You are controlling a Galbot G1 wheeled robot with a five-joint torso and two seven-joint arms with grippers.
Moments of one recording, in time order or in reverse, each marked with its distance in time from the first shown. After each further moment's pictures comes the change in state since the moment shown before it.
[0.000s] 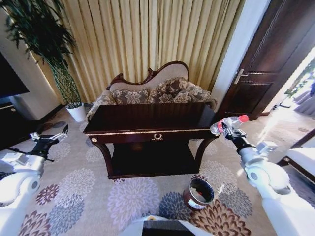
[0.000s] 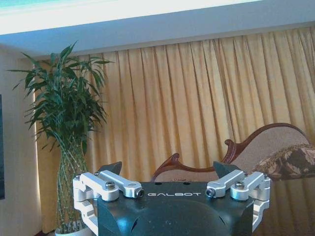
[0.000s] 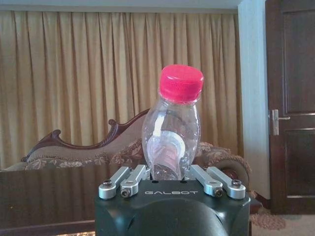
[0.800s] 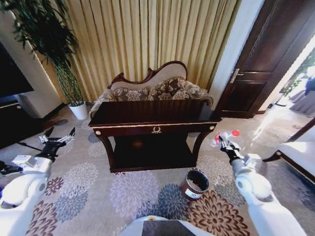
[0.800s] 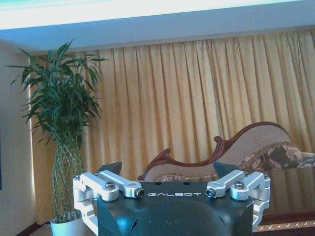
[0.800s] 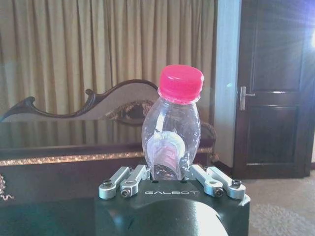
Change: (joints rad) left arm 0.006 -0.035 0.047 -0.031 0.028 0.008 -0.006; right arm -0.032 0.150 -0.091 -0.141 -0.232 0.083 0.000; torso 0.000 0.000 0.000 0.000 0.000
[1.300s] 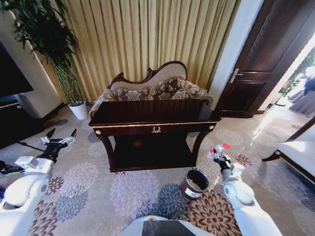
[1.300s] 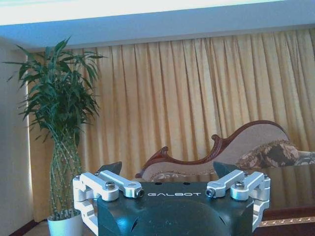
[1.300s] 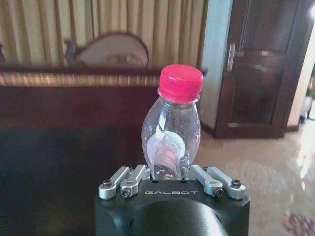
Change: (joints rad) left arm -0.006 -0.017 0.022 -0.009 0.015 -0.001 -0.002; right arm 0.098 0.103 -0.101 -0.296 -0.167 0.048 0.000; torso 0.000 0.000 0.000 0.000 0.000
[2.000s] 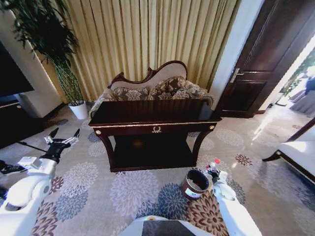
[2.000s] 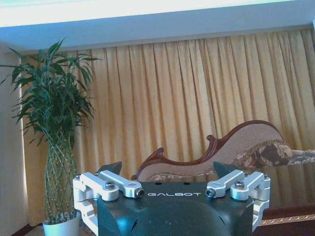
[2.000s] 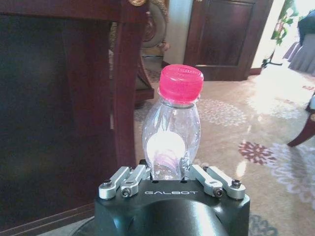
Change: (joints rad) left arm 0.024 0.001 -0.001 -0.038 0.010 0.003 -0.008; right arm 0.160 0.006 -0.013 -0.481 -0.018 0.070 0.000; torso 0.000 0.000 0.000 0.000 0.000
